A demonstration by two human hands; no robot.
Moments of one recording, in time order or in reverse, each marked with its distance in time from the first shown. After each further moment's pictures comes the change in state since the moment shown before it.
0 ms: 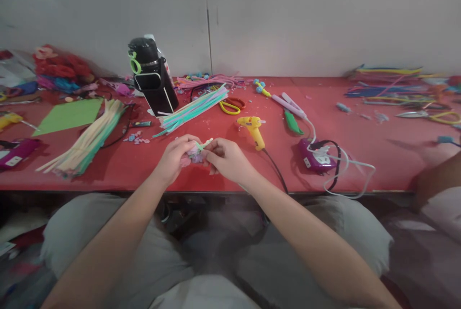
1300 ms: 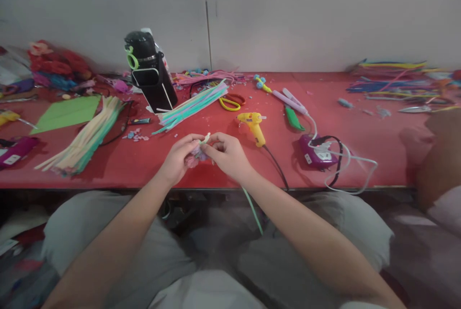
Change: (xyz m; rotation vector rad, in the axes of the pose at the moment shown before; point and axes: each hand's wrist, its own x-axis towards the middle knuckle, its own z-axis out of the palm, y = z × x) left_hand 0.000 -0.010 0.011 -0.116 -0.028 -0.040; right_hand 0.006 0.010 0.003 0.012 0.126 -0.142
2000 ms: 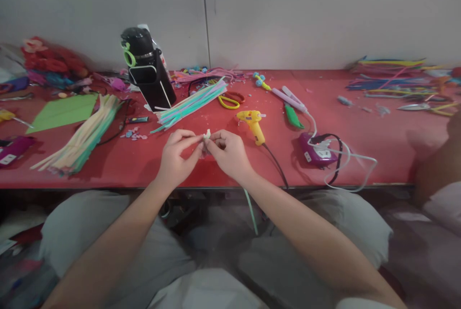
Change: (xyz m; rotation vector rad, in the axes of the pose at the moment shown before) left_hand -0.008 -0.006 -0.006 0.917 0.193 0.726; right_hand 0.000 0.005 -0.001 -0.092 0.104 -0.085
